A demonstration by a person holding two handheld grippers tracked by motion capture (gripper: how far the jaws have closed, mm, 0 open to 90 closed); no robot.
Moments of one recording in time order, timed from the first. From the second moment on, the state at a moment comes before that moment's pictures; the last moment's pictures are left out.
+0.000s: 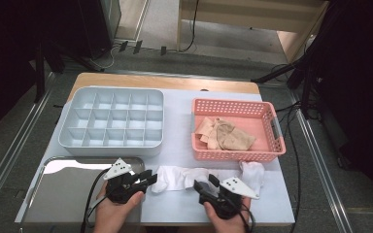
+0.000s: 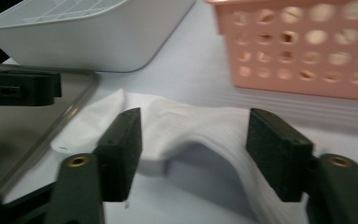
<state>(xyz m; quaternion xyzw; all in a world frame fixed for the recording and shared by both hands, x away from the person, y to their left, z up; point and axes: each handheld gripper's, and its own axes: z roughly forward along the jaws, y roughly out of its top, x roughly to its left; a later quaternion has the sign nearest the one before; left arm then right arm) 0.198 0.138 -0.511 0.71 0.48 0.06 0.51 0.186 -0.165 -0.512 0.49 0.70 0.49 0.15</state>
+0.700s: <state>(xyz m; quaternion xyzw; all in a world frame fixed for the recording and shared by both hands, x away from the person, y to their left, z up) 0.191 0.136 -0.512 0.71 0.47 0.06 0.52 0.186 -0.168 -0.518 0.47 0.75 0.44 0.18</state>
